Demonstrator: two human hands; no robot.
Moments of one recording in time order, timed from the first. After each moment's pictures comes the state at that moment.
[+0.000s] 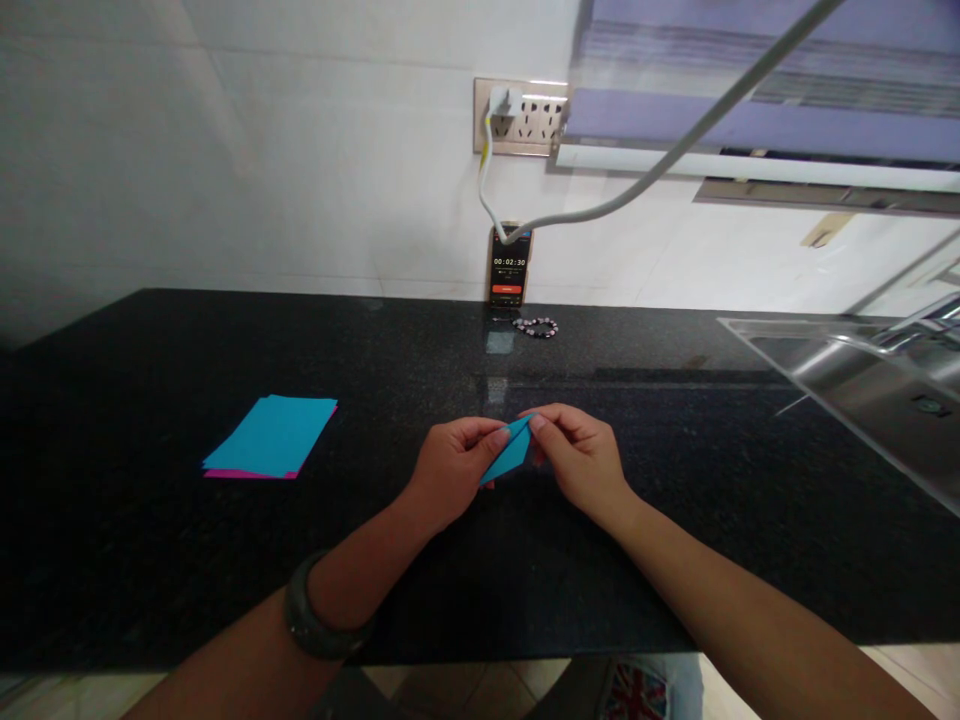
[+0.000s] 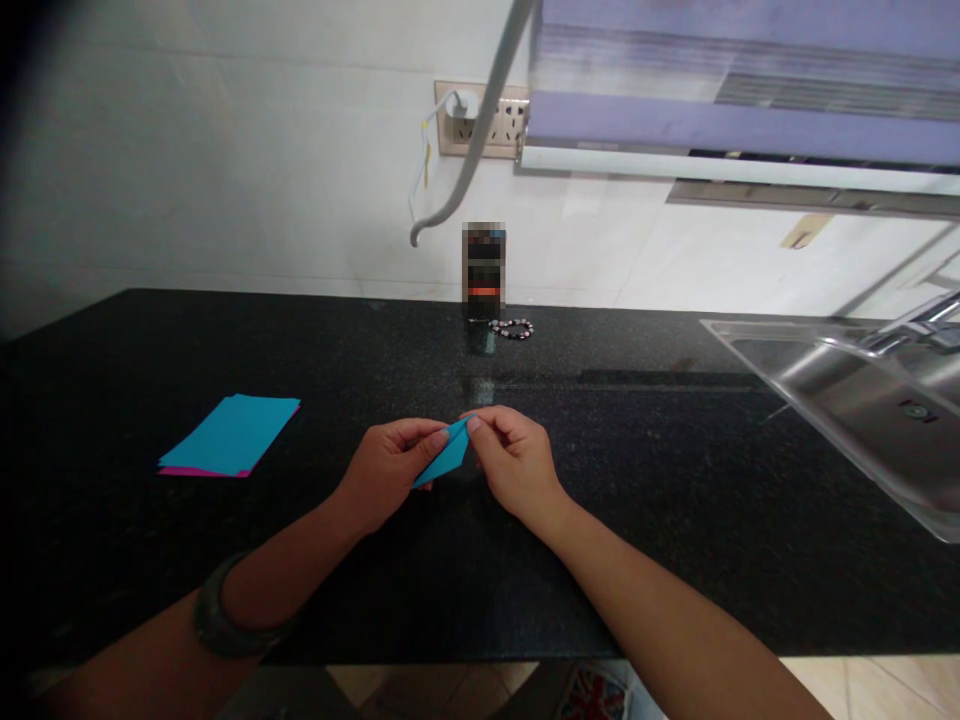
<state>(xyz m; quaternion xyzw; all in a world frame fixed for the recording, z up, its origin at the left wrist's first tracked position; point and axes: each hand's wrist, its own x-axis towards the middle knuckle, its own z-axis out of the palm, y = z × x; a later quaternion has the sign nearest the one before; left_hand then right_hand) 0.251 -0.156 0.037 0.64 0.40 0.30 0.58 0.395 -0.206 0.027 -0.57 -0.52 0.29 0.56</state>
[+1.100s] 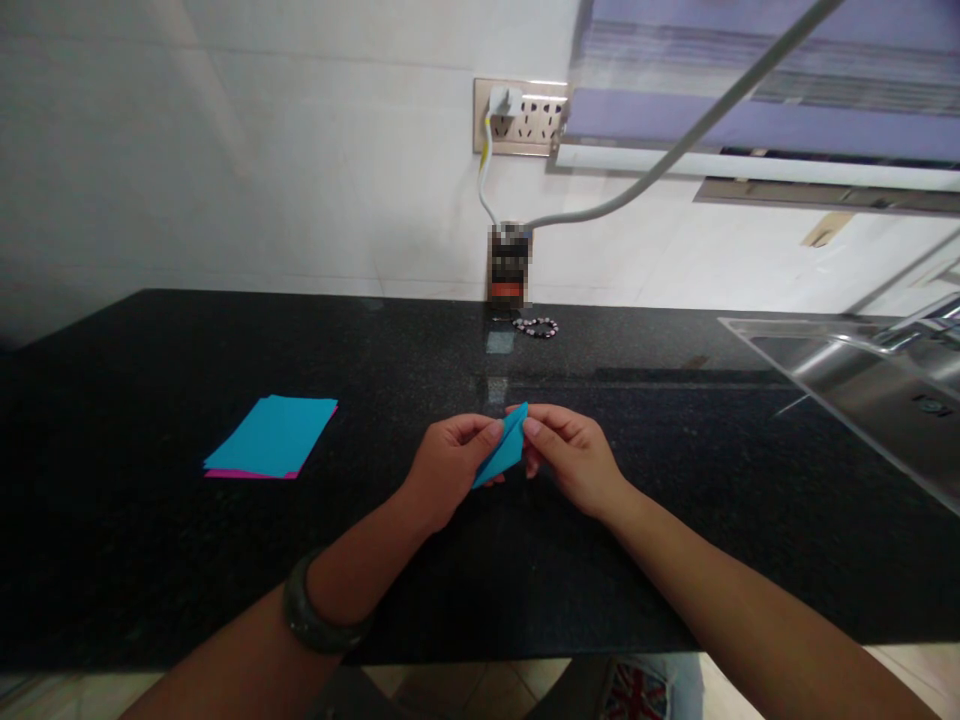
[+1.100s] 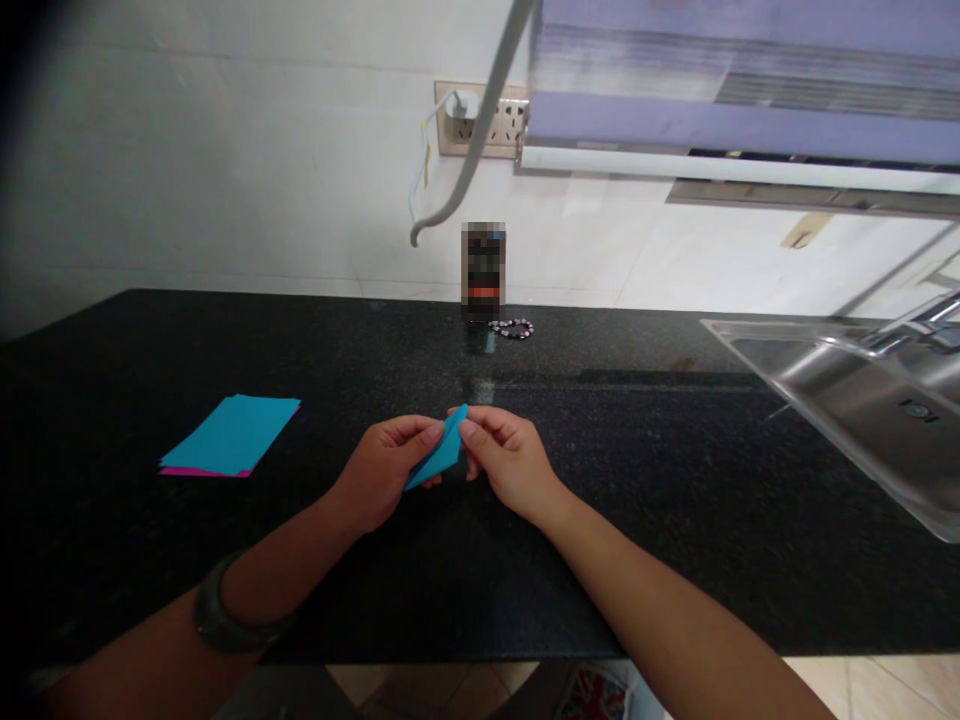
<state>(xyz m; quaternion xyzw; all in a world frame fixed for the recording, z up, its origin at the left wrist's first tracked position) 0.250 -0.155 0.034 0.59 0.36 0.31 0.66 0.394 -0.203 0.026 -0.47 -0.49 0.47 0.57</state>
